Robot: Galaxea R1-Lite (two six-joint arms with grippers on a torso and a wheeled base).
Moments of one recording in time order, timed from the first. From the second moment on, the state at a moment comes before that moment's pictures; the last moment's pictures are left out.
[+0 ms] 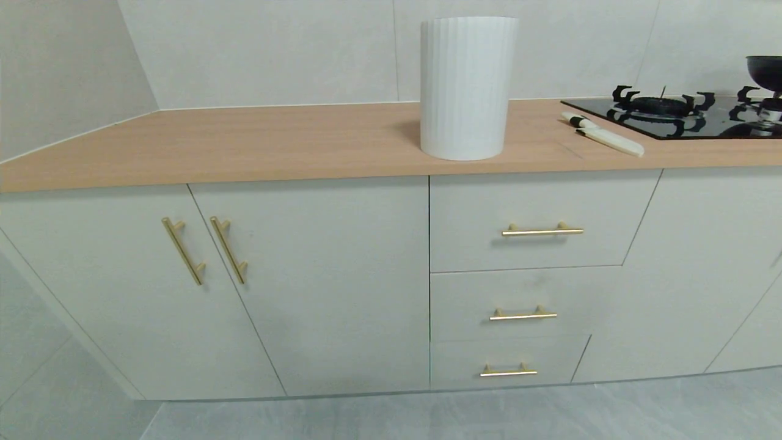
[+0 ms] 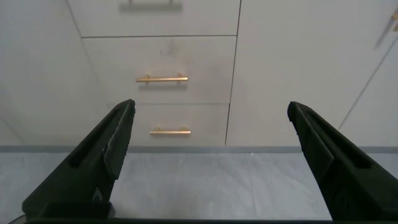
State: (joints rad) left arm -0.01 0.00 0.00 0.00 -0.01 0.00; right arm 0.00 0.00 0.00 0.00 0.04 0.00
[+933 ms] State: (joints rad) left arm -0.01 0.00 0.00 0.00 -0.01 0.00; right arm 0.00 0.00 0.00 0.00 0.04 0.00
